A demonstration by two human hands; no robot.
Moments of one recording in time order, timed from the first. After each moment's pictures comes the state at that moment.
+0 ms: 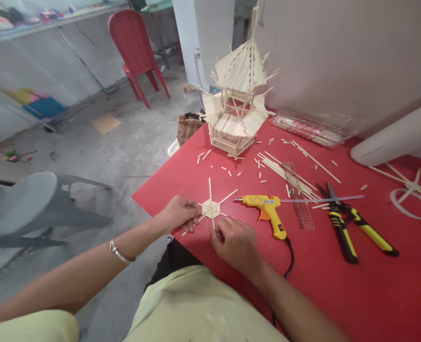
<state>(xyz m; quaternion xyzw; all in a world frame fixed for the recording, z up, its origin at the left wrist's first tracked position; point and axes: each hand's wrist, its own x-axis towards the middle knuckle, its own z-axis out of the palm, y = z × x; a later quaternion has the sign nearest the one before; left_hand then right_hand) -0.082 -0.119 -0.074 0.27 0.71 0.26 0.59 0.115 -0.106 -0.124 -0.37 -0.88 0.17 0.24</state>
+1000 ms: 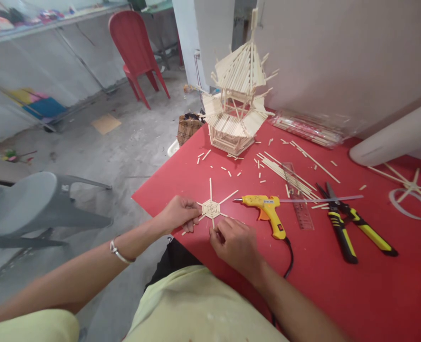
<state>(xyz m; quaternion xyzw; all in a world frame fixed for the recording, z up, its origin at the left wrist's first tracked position) -0.084 -0.121 -0.080 0.29 0.70 0.27 0.59 0.115 -0.106 -0.120 -0.35 -0.88 0.15 0.27</state>
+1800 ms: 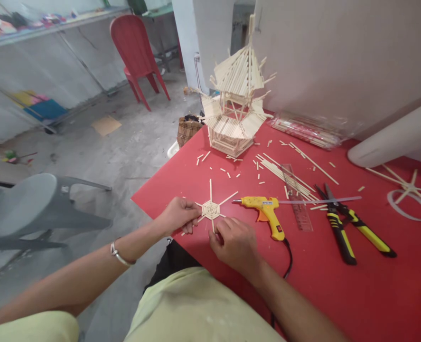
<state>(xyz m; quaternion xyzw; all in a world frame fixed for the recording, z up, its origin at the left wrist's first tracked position) -0.081 -0.120 -0.079 0.29 0.72 0.27 0.58 0.119 -0.104 -0.124 -0.34 -0.90 0.16 0.24</state>
